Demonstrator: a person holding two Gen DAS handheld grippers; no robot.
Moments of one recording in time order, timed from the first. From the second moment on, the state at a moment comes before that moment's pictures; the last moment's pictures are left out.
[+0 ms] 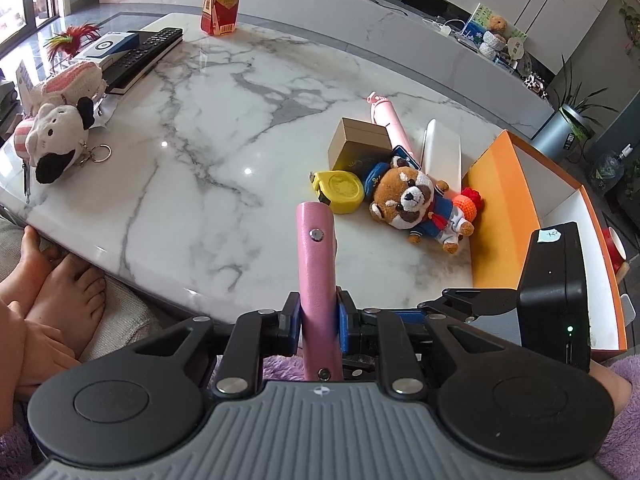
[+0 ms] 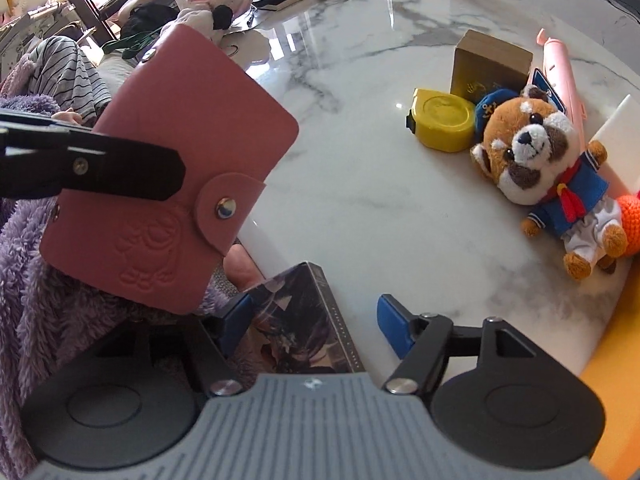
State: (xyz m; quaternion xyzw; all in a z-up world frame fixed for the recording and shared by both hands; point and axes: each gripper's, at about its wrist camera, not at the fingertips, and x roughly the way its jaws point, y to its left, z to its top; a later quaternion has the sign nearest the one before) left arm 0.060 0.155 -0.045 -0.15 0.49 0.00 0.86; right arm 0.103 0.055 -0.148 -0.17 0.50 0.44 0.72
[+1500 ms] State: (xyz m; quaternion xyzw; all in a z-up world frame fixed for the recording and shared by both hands) left arm 0.059 0.132 -0.041 -0.11 0.48 -0.01 0.87; right arm 0.055 -0.018 -0.120 0.00 0.54 0.34 0.77
